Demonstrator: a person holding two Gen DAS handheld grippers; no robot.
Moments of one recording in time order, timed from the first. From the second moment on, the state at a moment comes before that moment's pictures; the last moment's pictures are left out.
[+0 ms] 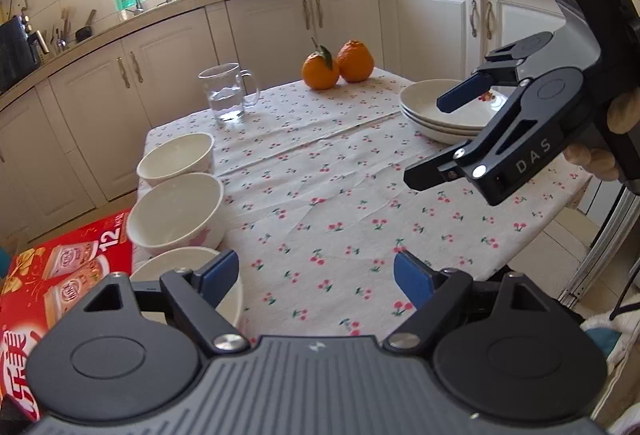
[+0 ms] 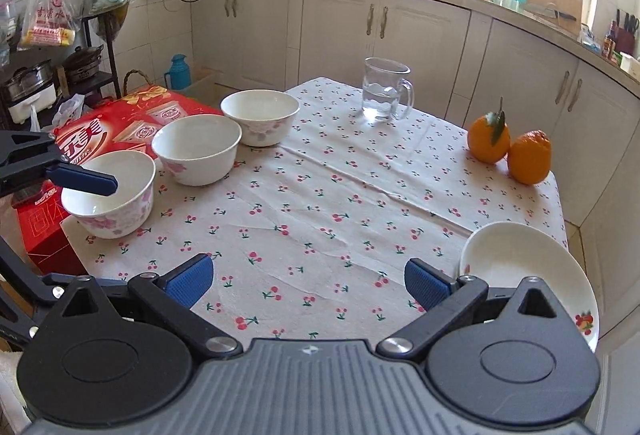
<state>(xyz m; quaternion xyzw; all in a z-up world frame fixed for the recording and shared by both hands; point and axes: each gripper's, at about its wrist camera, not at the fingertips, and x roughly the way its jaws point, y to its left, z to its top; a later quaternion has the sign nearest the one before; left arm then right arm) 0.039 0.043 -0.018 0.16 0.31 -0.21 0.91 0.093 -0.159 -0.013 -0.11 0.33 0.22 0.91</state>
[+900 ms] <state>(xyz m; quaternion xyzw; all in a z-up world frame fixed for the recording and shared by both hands) 0.054 0.131 -0.066 0.09 0.35 -0.13 0.92 0.140 -0.009 -0.021 -0.11 0.37 0.37 0.85</state>
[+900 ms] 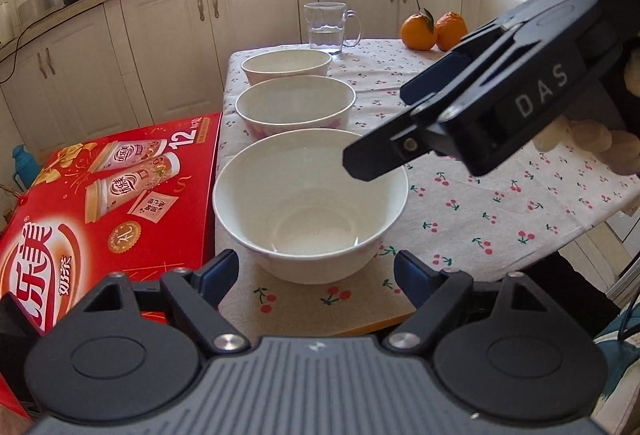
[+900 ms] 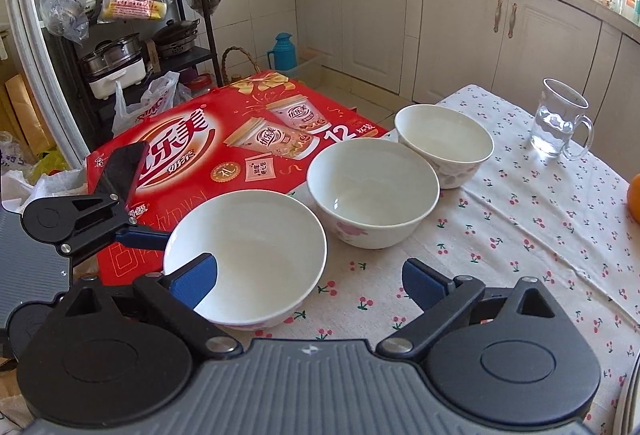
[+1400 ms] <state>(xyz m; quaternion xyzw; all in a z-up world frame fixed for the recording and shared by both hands) 0.058 0.131 -0.067 0.09 0.34 -0.14 0.93 0.162 0.016 -0.040 -0.10 0.41 0.40 0.82</state>
